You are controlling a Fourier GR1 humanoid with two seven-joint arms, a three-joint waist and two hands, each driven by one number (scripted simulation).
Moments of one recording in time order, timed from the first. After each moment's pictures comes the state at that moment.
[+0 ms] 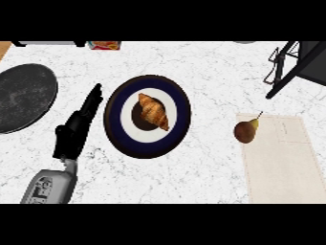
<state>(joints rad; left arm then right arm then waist) -0.19 0.12 -0.09 -1.44 -0.10 0.04 0.04 -0.99 -0.67 -0.42 -0.77 1.18 -0.63 0.64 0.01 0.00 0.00</state>
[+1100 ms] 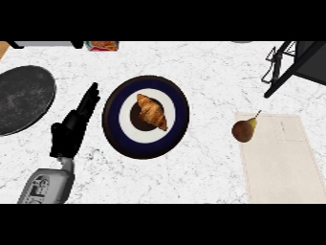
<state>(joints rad) -0.19 0.11 -0.05 -1.42 -0.10 0.02 0.03 -0.98 -0.71 -0.53 -1.09 0.85 -0.62 0.63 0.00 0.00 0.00</state>
